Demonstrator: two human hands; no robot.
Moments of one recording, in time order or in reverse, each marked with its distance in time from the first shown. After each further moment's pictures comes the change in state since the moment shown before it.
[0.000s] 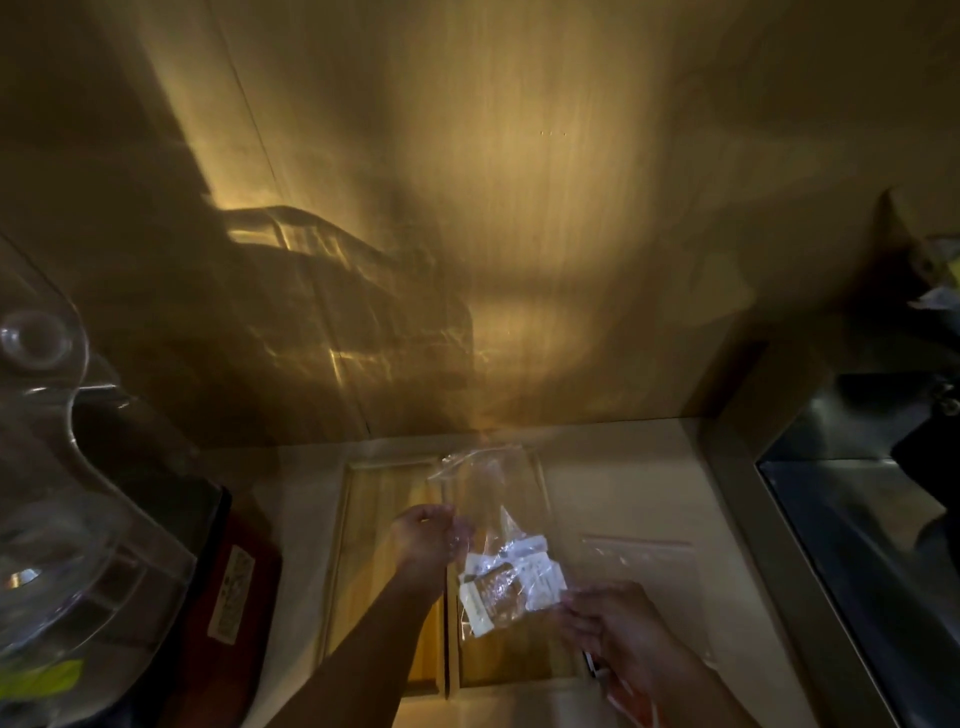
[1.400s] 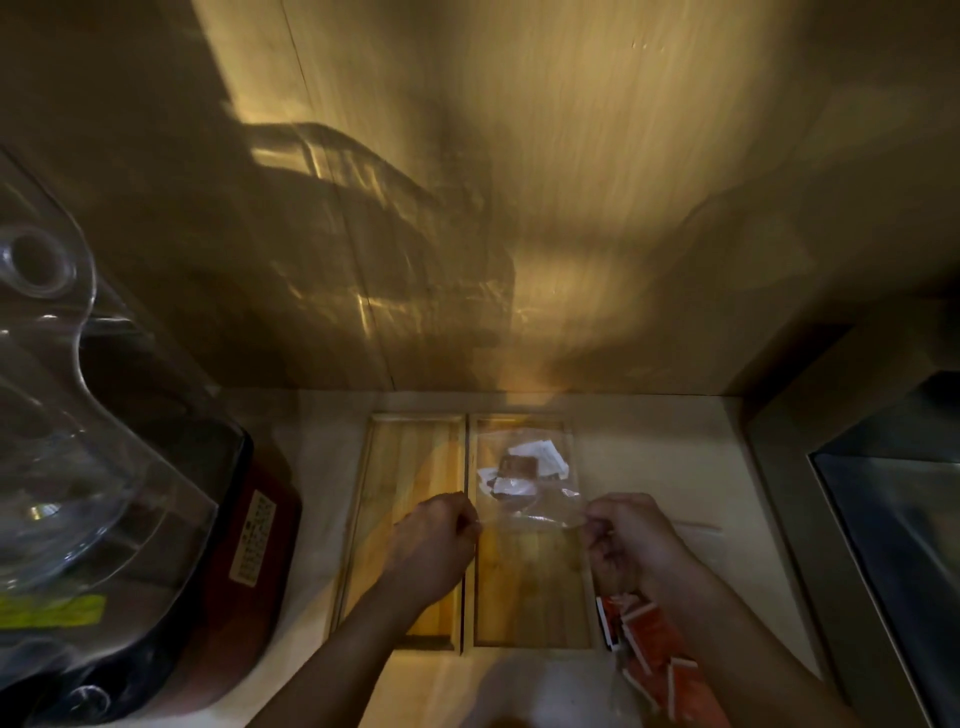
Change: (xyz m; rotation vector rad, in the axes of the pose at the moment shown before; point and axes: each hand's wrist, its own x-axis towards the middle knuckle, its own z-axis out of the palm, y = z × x) left_hand -0.040 0.012 -0.040 1.133 -0.197 0.573; right_hand 0.013 -0.061 0.034 -0.251 0.064 0.025
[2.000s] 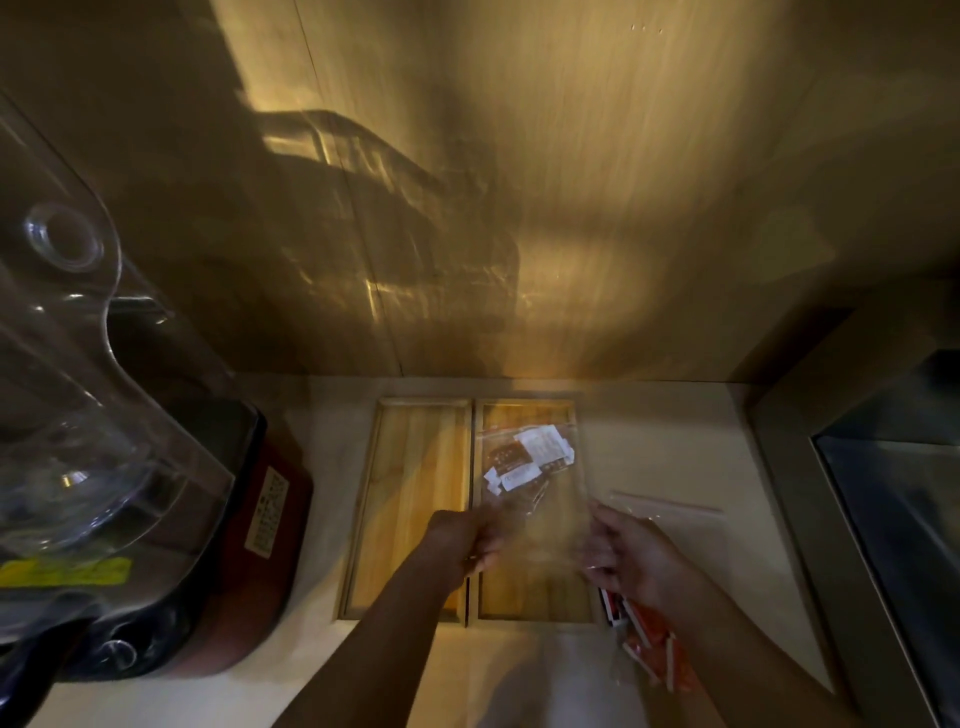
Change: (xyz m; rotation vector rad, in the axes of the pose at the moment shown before) left_hand 0.003 0.000 0.032 -1.138 -0.263 -0.786; right_hand 0.015 0.043 -0.014 0.193 -0.115 0.267
